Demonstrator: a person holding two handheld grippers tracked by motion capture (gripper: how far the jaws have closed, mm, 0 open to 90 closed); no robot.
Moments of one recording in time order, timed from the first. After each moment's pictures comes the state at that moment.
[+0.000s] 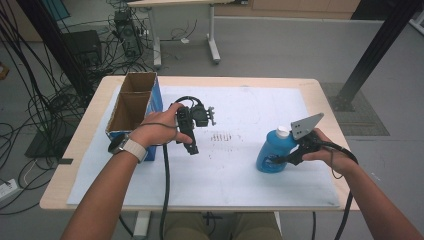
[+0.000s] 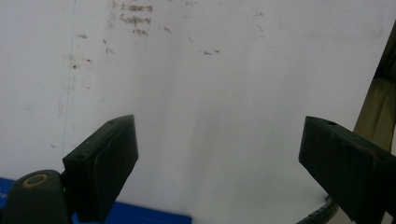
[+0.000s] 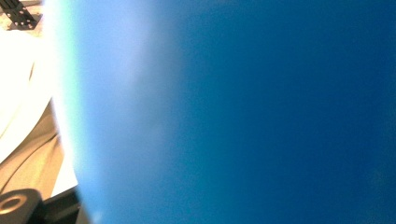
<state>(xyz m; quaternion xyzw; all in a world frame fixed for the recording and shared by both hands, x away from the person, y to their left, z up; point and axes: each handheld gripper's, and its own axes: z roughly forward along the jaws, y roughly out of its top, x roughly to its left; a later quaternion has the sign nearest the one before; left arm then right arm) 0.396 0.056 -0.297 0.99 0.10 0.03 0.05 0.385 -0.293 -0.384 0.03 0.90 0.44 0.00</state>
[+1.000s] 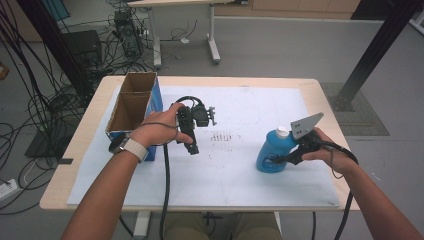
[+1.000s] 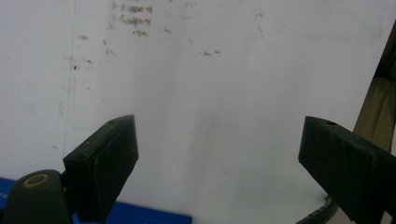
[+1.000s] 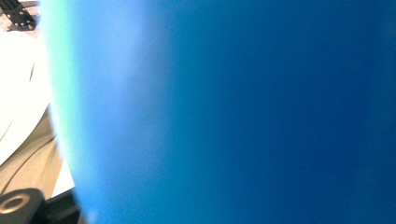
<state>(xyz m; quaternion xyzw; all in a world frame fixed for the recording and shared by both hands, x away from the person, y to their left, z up) 0.396 0.055 -0.296 0.99 0.10 0.03 0.04 0.386 -0.292 -0.384 0.03 0.90 0.43 0.00</state>
